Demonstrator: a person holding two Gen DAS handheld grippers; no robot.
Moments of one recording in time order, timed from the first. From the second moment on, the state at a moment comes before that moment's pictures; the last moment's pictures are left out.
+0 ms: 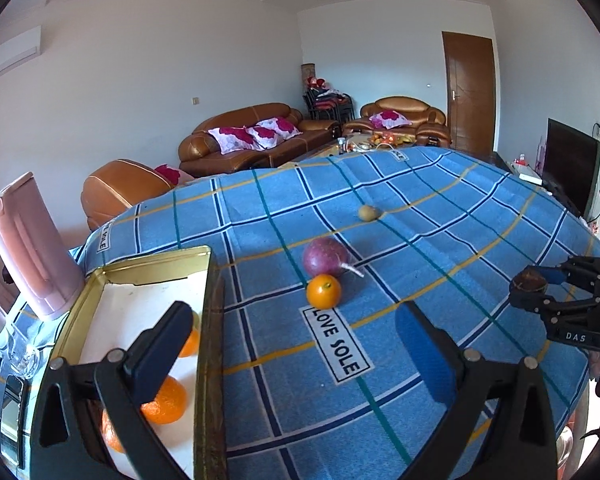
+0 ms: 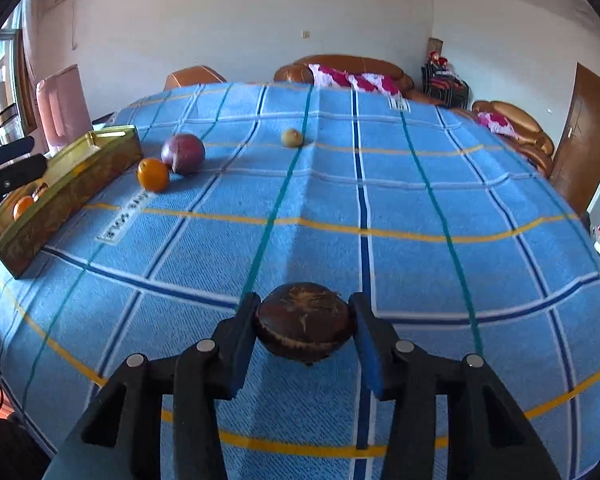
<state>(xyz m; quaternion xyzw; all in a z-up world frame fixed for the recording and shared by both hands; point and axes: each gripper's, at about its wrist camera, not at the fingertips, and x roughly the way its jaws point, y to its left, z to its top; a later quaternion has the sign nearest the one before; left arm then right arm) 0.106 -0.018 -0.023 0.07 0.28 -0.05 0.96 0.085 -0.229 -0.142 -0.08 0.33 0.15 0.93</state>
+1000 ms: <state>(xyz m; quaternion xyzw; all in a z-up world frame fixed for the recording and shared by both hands) 0.225 -0.035 -0.100 0.01 0.41 -0.08 0.91 0.166 -0.133 -0.133 -0.06 0.30 0.16 0.94</state>
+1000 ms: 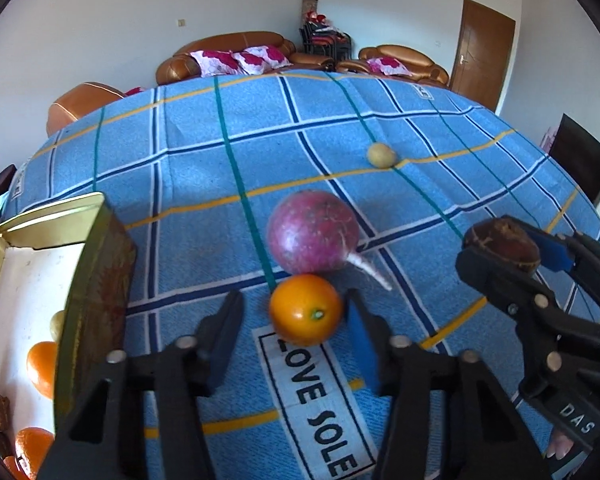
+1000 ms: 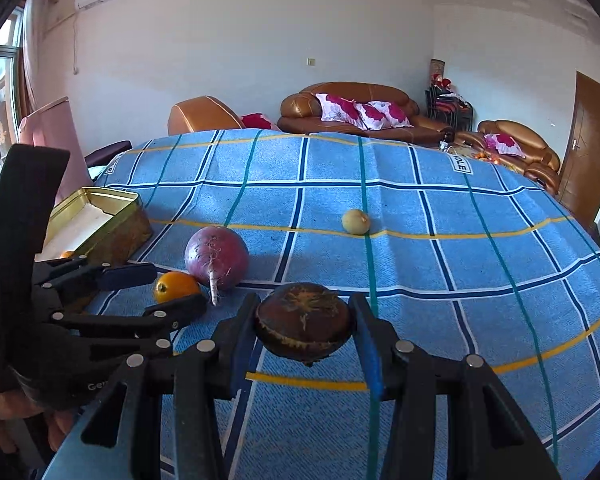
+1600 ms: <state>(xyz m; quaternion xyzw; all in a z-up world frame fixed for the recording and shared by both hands) 0.203 -0.038 -0.081 0.03 0.35 -0.08 0.93 0.153 -0.131 -0.126 -0.06 0.27 0.19 0.94</state>
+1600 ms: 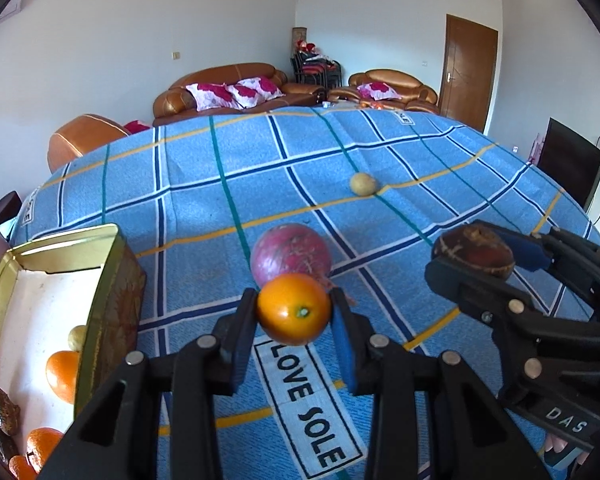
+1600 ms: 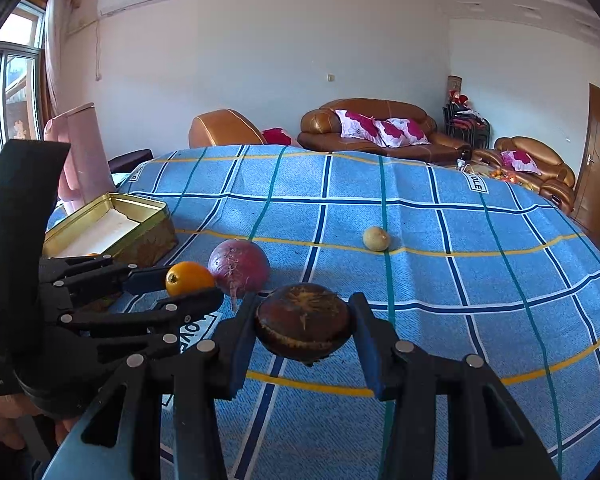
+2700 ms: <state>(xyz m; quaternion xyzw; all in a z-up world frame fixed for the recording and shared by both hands) 0.166 -0.028 -0.059 0.01 0.24 -0.09 0.97 0.128 -0.134 -0.114 -0.06 0.20 0.22 0.95</state>
